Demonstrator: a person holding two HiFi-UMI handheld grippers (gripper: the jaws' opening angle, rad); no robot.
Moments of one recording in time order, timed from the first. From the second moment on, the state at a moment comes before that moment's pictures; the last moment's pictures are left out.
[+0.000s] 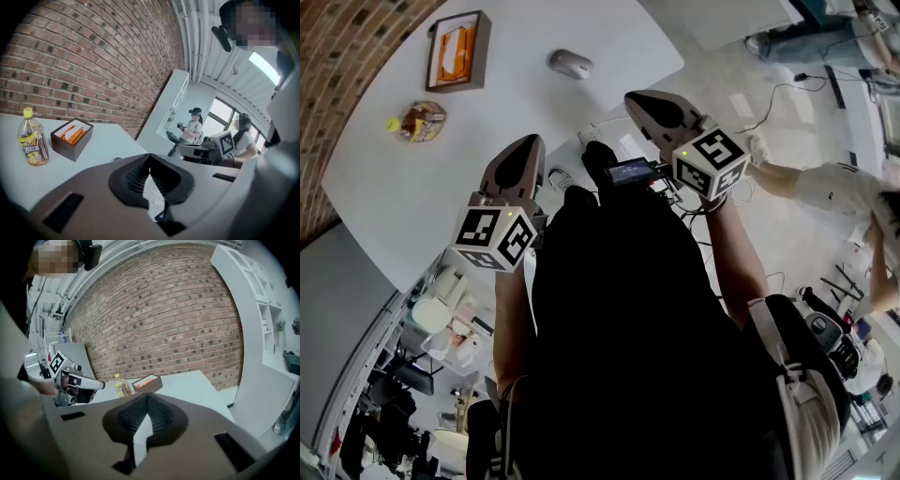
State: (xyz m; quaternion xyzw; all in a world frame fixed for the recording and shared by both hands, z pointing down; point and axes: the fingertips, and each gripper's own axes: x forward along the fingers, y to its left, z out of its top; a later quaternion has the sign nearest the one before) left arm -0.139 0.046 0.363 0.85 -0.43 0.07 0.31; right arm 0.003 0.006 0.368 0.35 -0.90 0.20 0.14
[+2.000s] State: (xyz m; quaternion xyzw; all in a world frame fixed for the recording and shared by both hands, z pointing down) left arm -0.052 -0.067 0.441 0.88 -0.28 0.31 0.21; right arm 0.129 -0.052 0.388 0.46 -0.84 0.28 0.10
